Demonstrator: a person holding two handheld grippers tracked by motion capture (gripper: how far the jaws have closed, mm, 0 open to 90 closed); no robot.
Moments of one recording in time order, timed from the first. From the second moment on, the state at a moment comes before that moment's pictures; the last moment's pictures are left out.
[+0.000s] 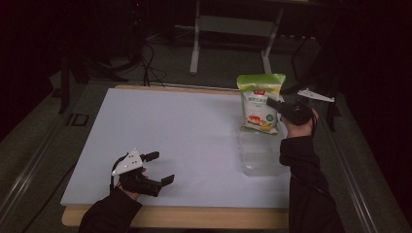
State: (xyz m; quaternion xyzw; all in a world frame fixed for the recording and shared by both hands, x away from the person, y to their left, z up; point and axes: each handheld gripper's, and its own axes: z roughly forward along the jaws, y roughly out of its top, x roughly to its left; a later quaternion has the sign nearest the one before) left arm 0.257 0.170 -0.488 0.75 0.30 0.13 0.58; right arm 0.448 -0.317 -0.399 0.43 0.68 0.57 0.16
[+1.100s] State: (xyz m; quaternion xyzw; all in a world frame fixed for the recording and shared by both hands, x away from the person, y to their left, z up) left arm 0.256 0.168 -0.490 0.75 0.29 0.12 0.58; right arm 0.469 -0.331 -0.430 0.44 0.73 0.51 0.12
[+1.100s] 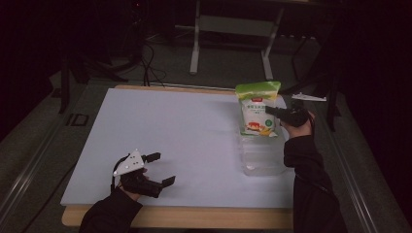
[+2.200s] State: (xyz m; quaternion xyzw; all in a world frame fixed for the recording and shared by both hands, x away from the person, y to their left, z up) left arm 0.257 0.166 -0.492 0.76 0.29 0.12 0.57; right arm 0.465 -0.346 -0.450 0.48 0.75 0.43 0.13
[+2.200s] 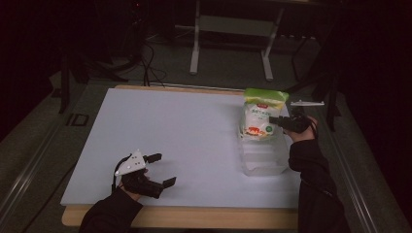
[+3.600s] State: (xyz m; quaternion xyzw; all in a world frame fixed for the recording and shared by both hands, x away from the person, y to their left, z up) left arm 0.251 0.168 -0.486 0.76 0.28 0.12 0.58; right arm 0.332 -0.278 -0.414 0.36 0.75 0.55 0.09
